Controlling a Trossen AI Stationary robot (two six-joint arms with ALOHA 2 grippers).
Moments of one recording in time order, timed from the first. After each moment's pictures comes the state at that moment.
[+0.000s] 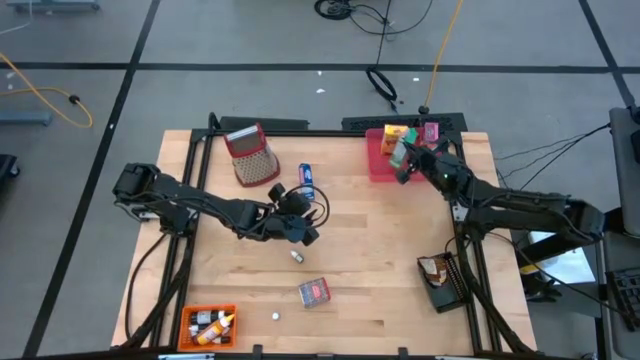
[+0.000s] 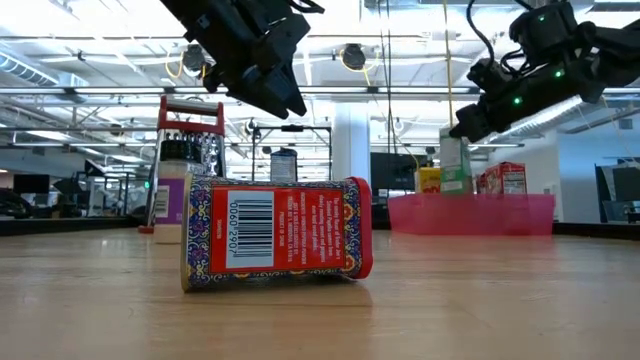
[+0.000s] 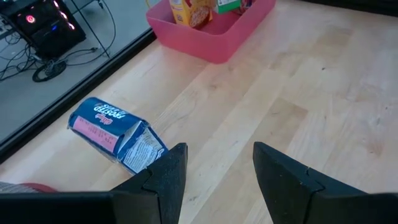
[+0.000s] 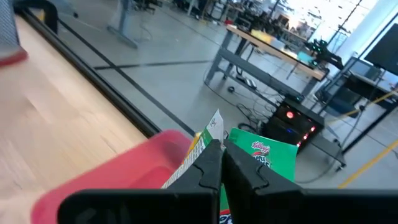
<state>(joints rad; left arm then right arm) -0.20 1.60 1.09 -0.30 -0.72 -0.50 -0.51 0.85 0.28 0.40 0.49 -0.30</state>
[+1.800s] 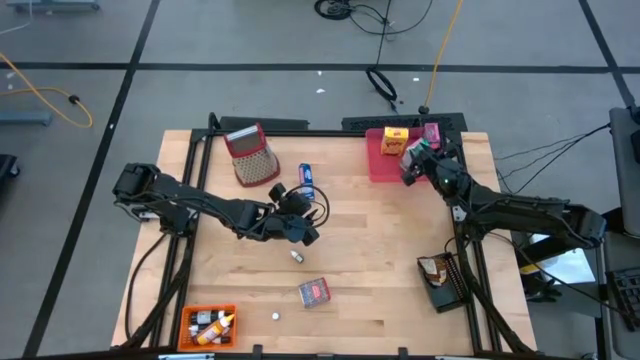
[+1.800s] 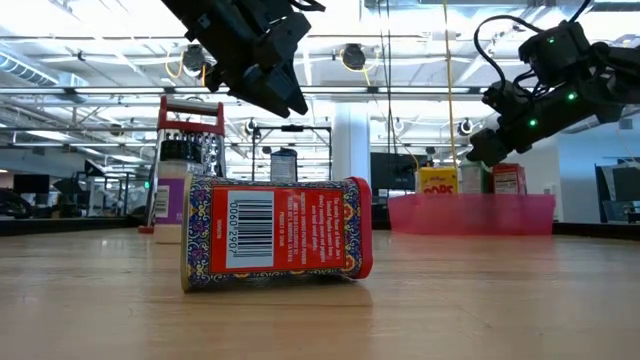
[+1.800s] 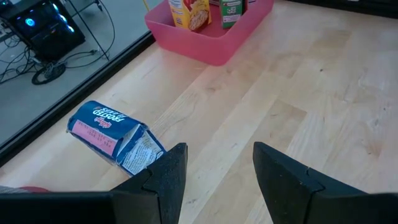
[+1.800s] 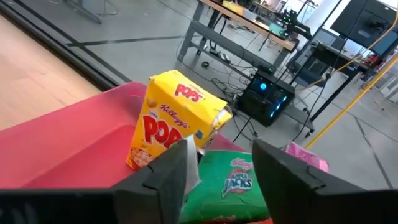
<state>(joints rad) -0.20 1.60 1.09 -0.29 -0.72 -0.48 -0.55 0.82 0.16 0.42 0.60 -0.26</state>
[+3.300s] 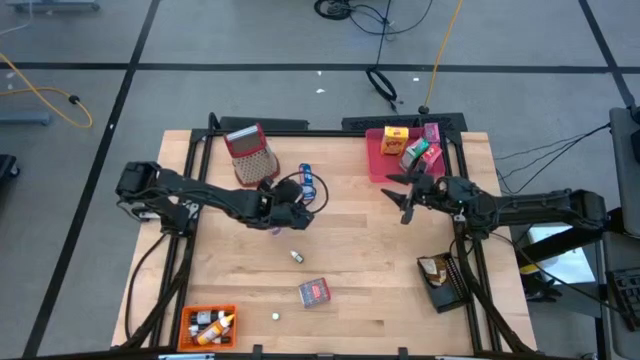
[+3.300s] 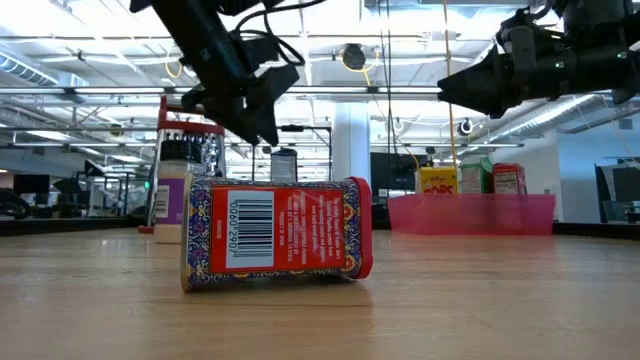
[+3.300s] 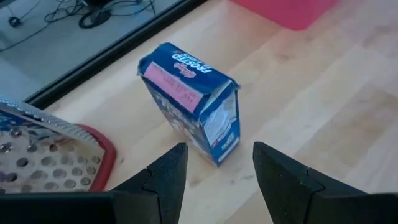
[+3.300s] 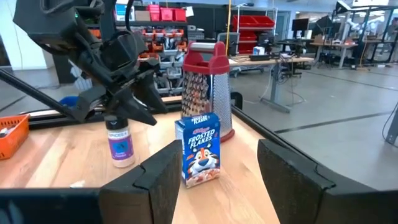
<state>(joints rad) -0.10 1.61 1.09 -0.52 -0.72 -0.72 -0.15 0.72 0.16 0.58 0.16 0.01</state>
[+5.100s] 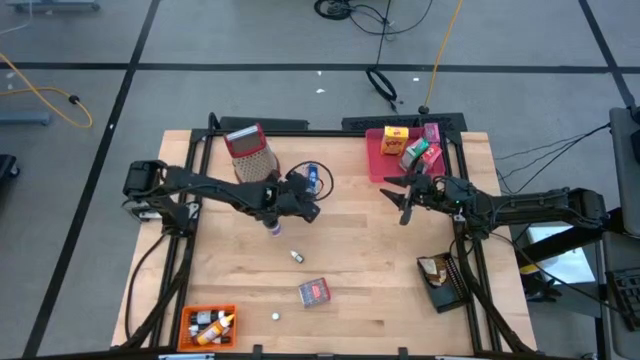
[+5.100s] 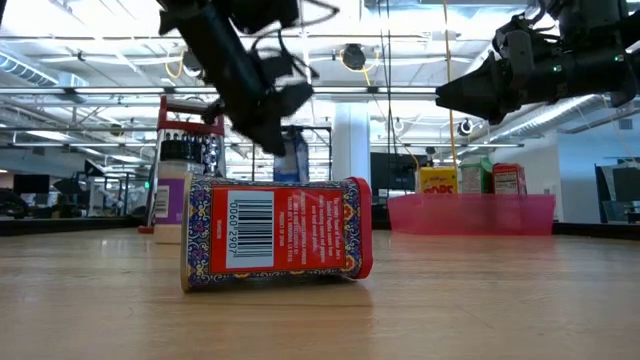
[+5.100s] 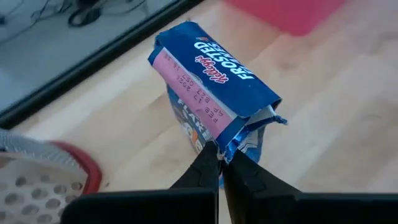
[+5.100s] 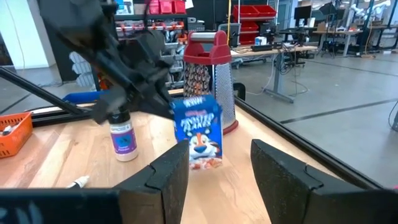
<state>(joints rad) -0.02 1.66 1.09 -0.38 -0.65 -0.61 -0.16 0.75 0.16 0.58 0.16 0.05</state>
